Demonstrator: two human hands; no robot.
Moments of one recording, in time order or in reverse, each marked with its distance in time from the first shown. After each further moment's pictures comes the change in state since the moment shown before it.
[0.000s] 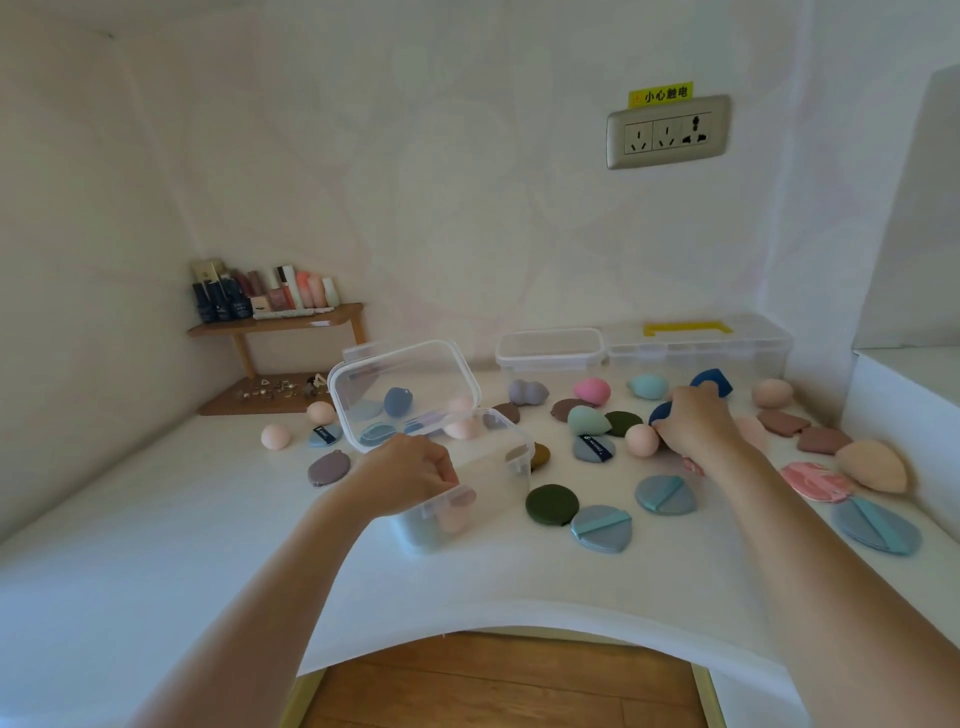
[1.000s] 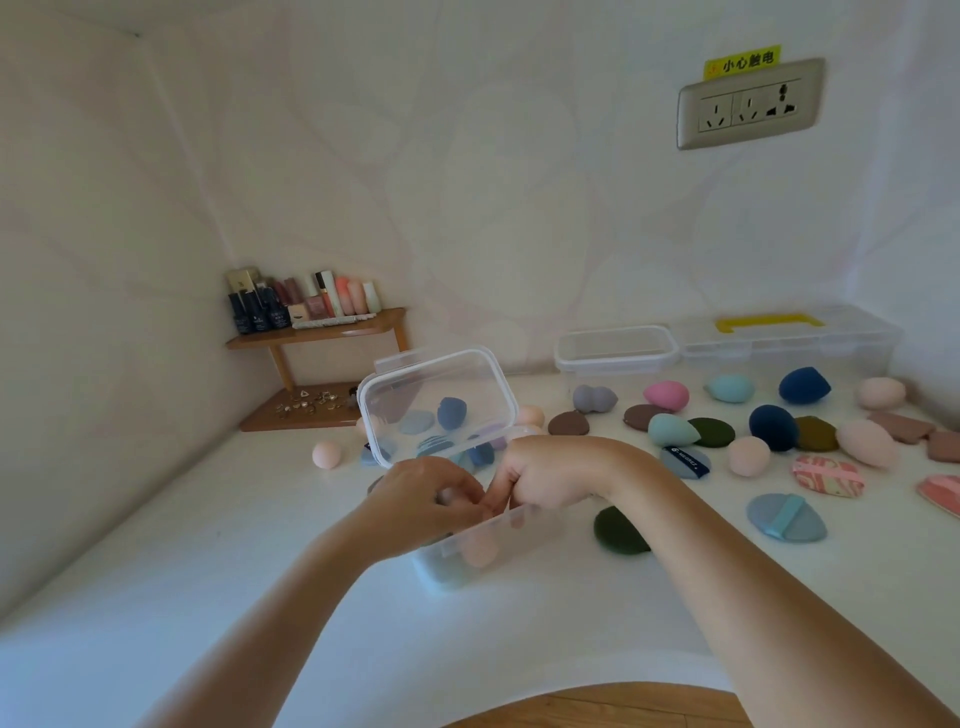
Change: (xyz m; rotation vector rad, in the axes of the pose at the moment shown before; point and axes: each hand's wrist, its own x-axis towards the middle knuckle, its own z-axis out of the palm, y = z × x) left_hand -0.007 -0.067 -0.025 -0.105 0.027 0.123; right_hand -0.089 -0.179 0.044 -0.002 -0.742 -0.792
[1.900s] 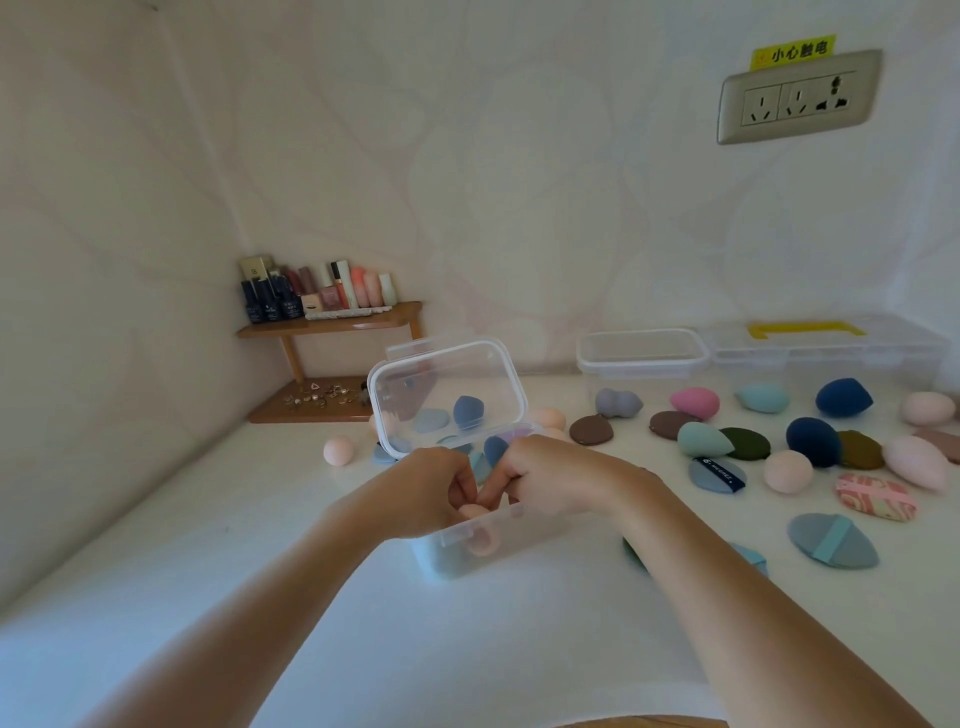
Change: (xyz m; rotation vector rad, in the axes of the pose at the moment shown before) left_hand 0.018 -0.010 -0.015 0.201 -0.106 -0.014; right_hand 0.019 -0.009 0.008 -0.031 0.180 0.050
